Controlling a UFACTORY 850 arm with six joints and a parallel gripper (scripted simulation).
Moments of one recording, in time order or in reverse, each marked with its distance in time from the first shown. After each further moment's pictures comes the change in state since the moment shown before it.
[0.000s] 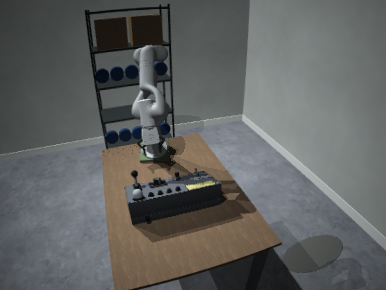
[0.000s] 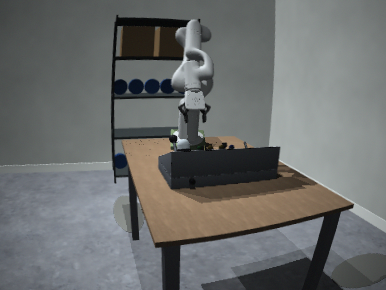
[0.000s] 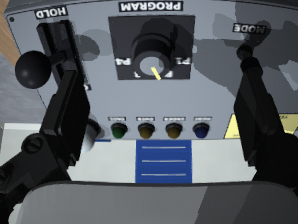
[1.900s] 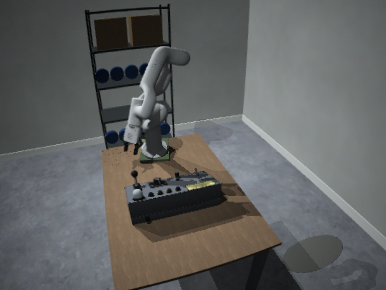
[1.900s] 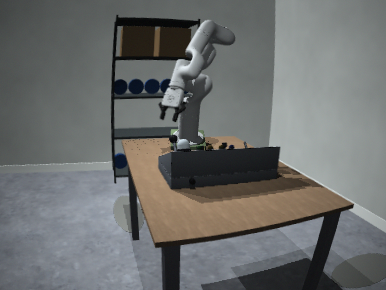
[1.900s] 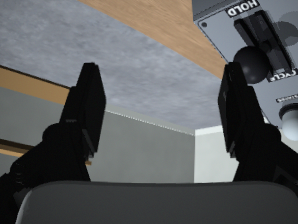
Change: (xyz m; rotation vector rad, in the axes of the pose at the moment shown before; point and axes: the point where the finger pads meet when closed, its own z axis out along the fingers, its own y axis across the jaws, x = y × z) arm 0.045 -0.126 -0.027 0.327 -0.022 0.716
